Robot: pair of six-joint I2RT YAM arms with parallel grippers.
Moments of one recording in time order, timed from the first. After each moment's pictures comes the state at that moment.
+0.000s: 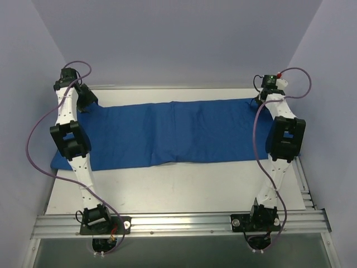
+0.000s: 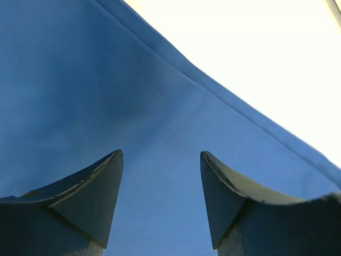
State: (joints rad) left arm 0.24 2.43 2.41 -1.04 0.05 -0.50; right arm -0.16 2.22 1.87 -0.44 0.29 0.55
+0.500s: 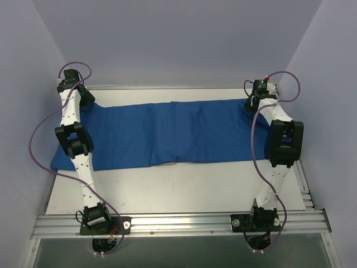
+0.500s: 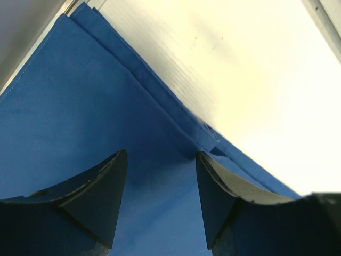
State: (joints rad) left arm 0.26 2.62 2.63 -1.00 -0.13 -0.51; right arm -0.07 2.08 1.61 -0.37 0.16 0.56
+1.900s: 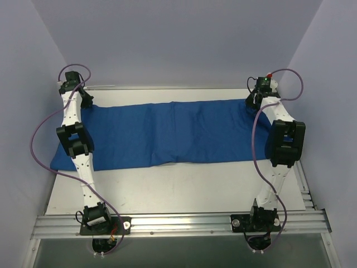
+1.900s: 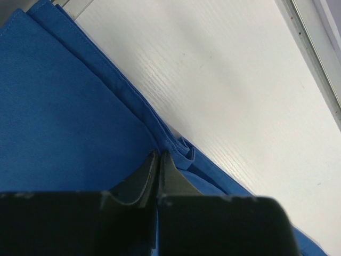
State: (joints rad) left arm 0.26 2.67 2.65 -0.93 -0.10 -0.62; right arm -0.09 2.08 1.65 -0.35 0.09 0.56
